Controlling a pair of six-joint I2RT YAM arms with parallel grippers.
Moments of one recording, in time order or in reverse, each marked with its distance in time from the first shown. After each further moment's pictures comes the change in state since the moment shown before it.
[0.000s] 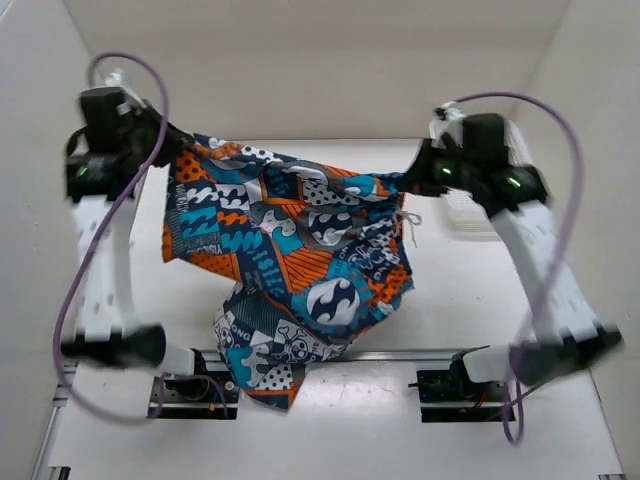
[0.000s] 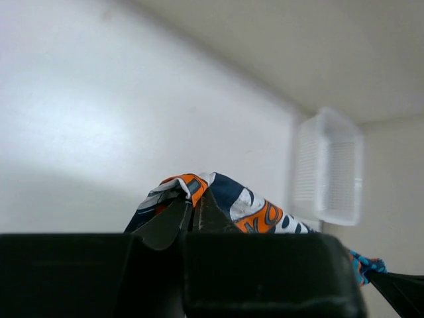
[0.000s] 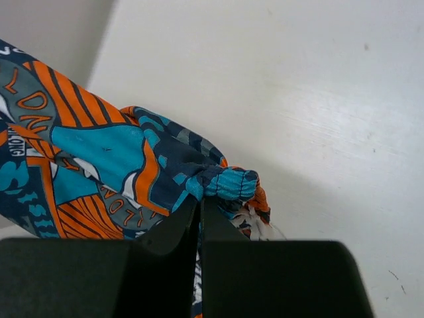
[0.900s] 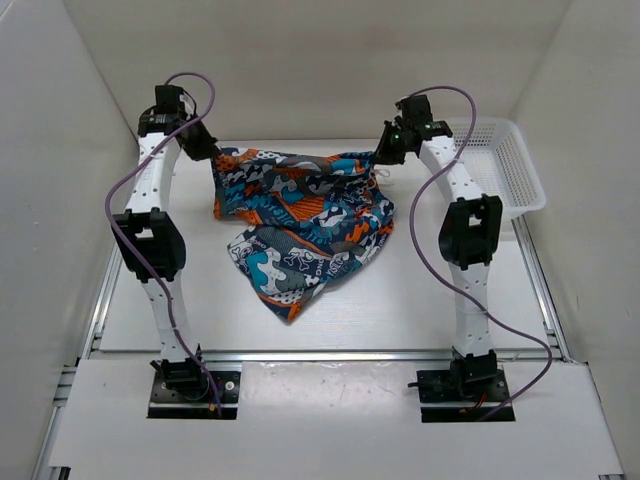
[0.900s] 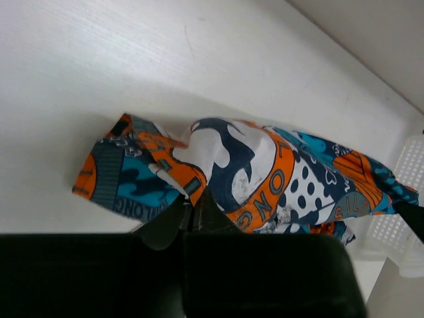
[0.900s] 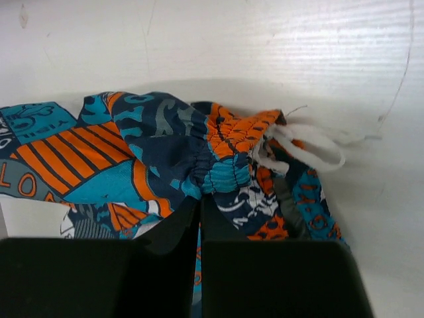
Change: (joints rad) left arm 0.001 0.846 0.253 0.099 -0.006 0.075; right arm -0.087 1.150 0.665 0.177 0.056 0.113
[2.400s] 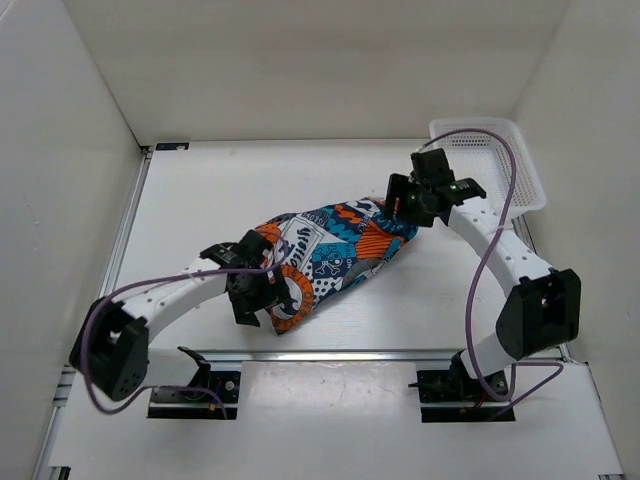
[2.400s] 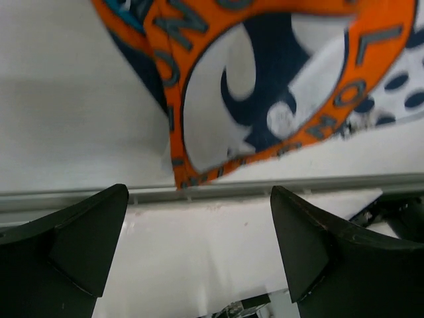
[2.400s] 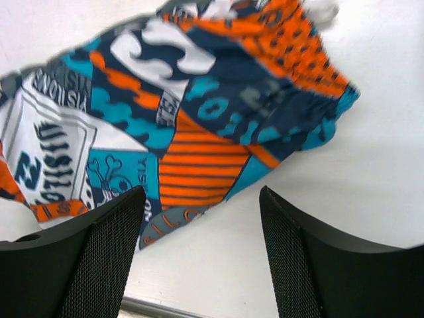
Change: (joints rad) left arm -0.642 -0.921 -1.475 0.057 -0.026 -0.363; right arm 0.113 -0.853 -0.986 0.045 0.263 -0.024
